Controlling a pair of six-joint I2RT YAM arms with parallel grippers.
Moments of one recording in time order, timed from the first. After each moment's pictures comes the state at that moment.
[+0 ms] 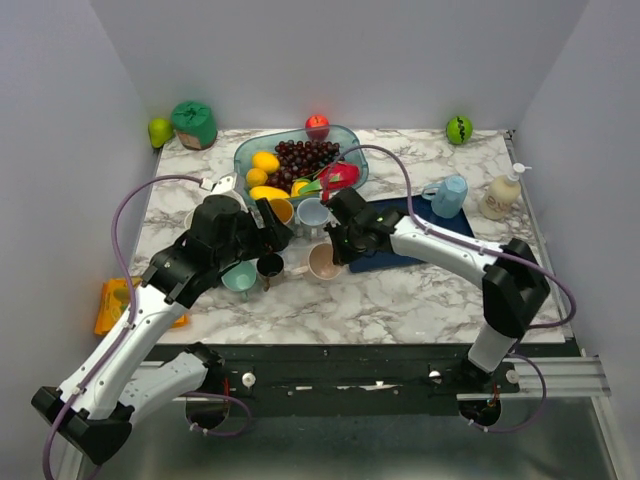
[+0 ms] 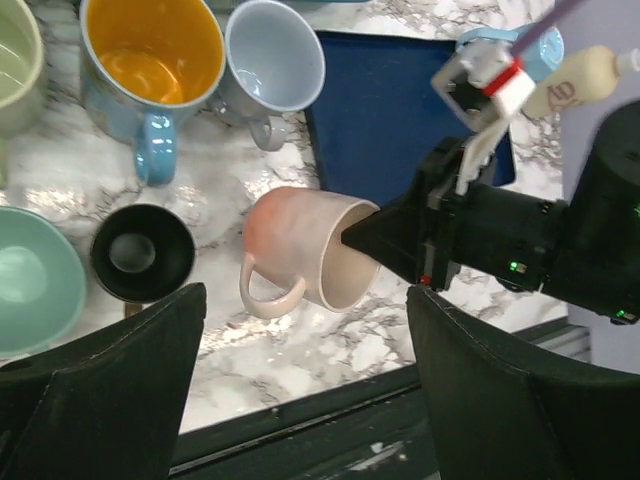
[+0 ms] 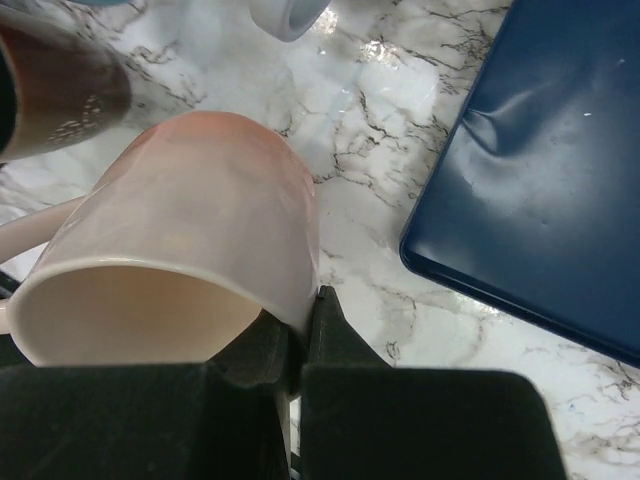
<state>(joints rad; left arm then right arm) -0.56 0.90 1.05 -0.69 -0.05 -0.75 0.82 1.67 1.28 -0.58 0.00 0.34</state>
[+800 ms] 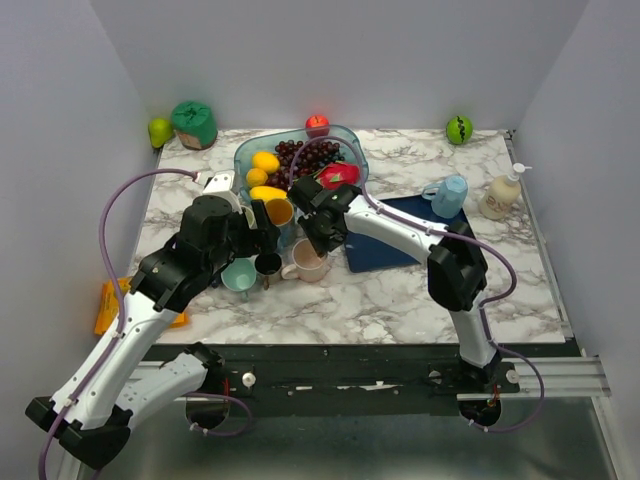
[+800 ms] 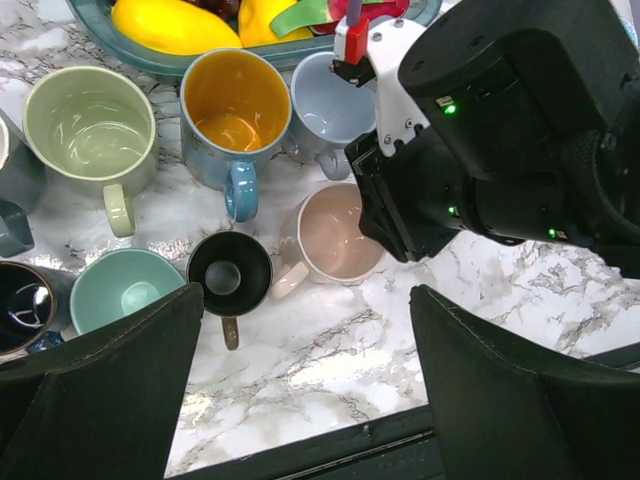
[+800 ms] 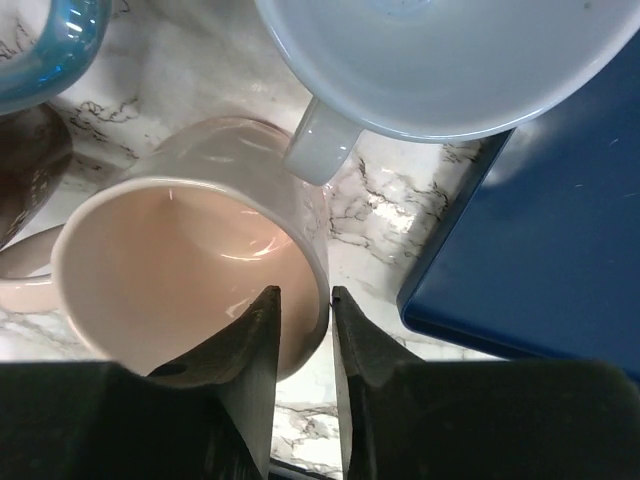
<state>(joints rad) -0.56 0.87 1.10 -0.75 -0.16 -0.50 0.89 2.09 1.82 -0.95 0.14 0.30</state>
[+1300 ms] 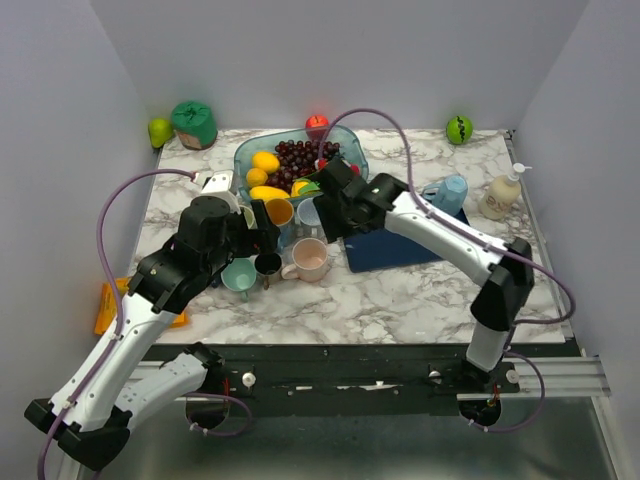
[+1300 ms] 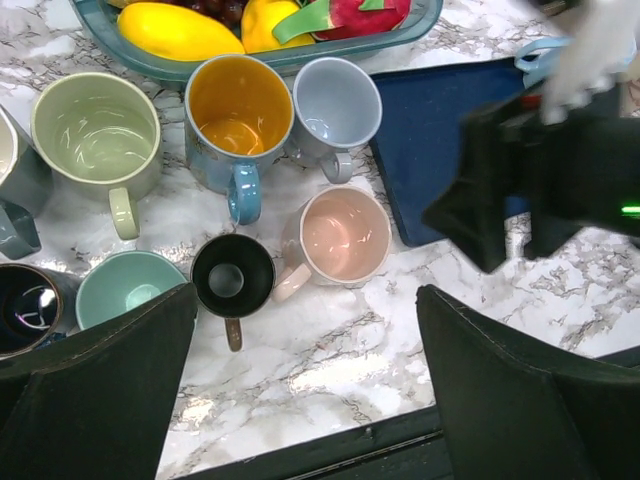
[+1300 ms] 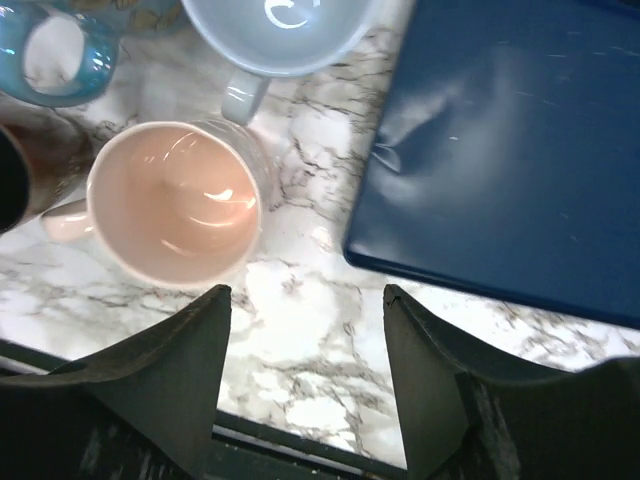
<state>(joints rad) -0.56 0.86 1.10 -0.75 -0.17 -0.50 0.88 1.88 1.78 -0.99 0.26 0.37</state>
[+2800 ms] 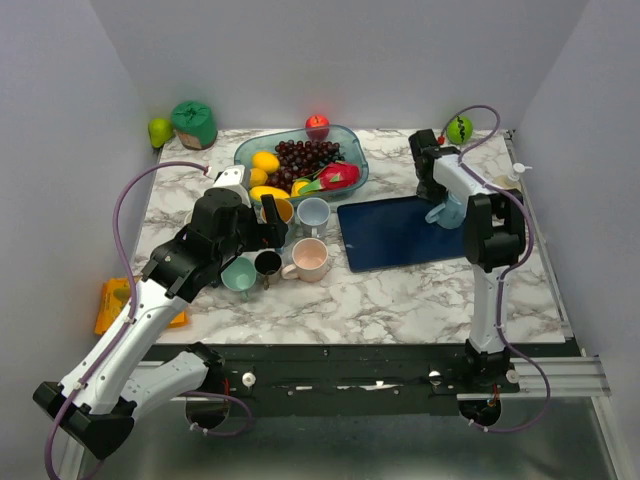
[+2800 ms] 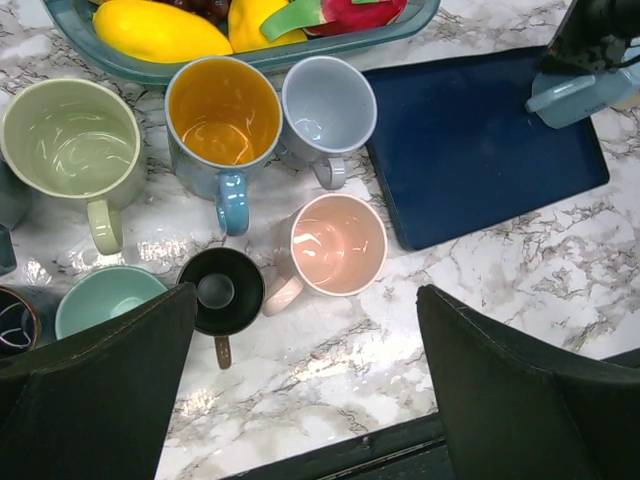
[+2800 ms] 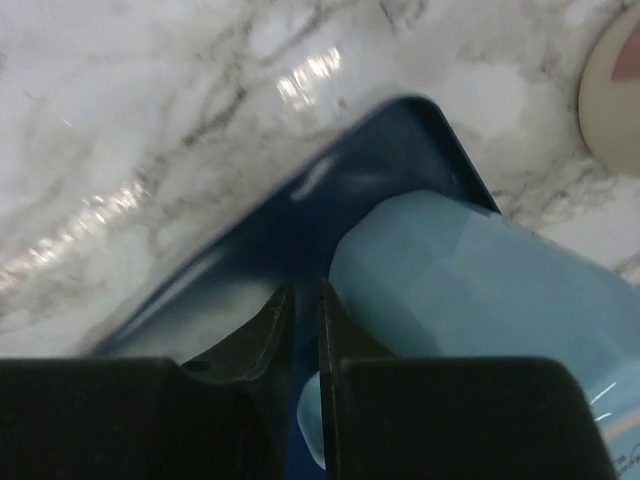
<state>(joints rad) -0.56 0.93 1.10 -0.70 -0.15 -0.49 0.19 2.23 1.84 -0.79 0.51 0.55</state>
